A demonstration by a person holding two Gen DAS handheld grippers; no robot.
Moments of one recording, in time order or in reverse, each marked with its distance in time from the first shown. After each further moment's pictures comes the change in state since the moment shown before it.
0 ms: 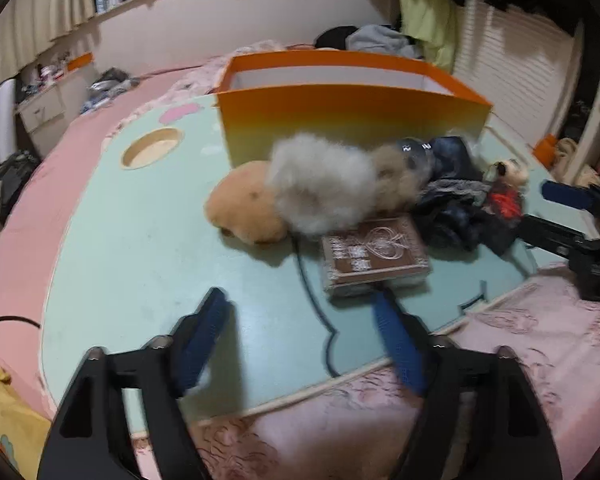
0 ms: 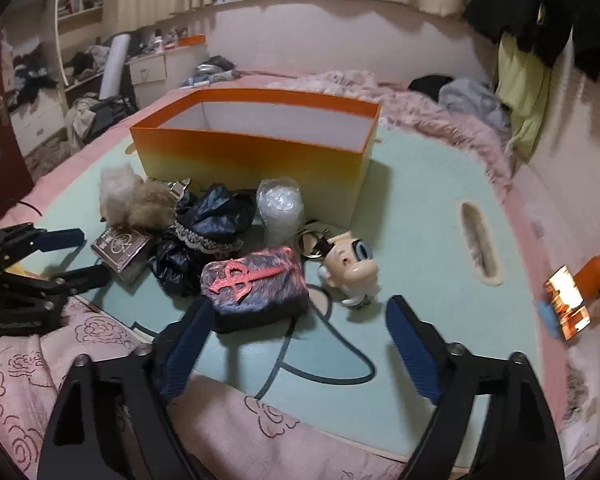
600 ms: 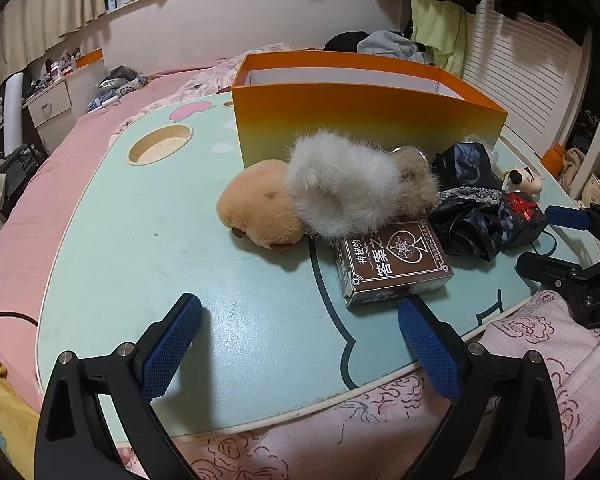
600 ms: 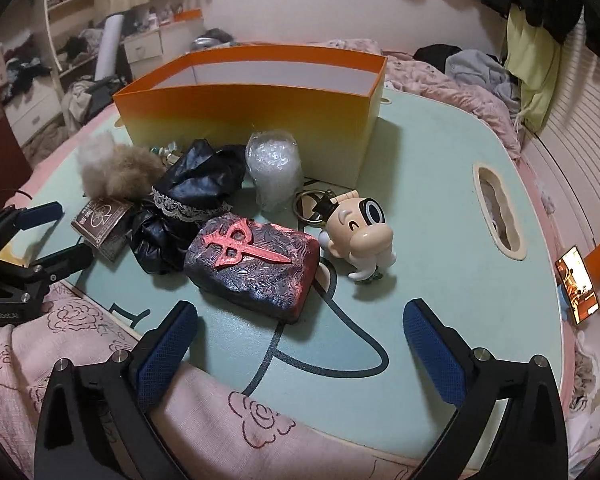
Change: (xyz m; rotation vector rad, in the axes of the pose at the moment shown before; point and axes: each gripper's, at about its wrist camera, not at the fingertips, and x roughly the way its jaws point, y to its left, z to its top) left arm 0.003 0.003 -0.003 0.000 -0.016 0.004; right arm 0.022 0.001 -0.004 -0.024 0.094 -0.035
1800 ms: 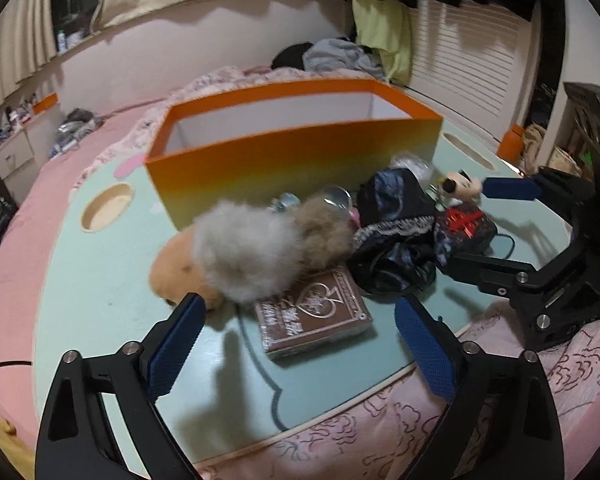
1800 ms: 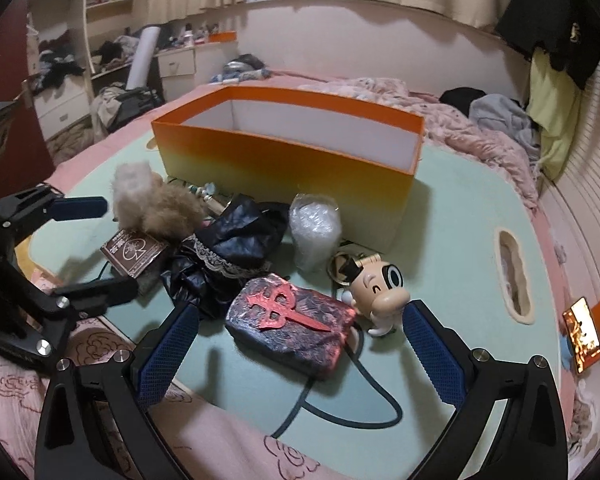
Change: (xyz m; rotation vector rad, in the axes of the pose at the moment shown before) left arm 0.000 -0.038 0.028 0.157 -0.021 -0.117; right arm -0.005 0.016 0.018 -0.105 -0.104 0.077
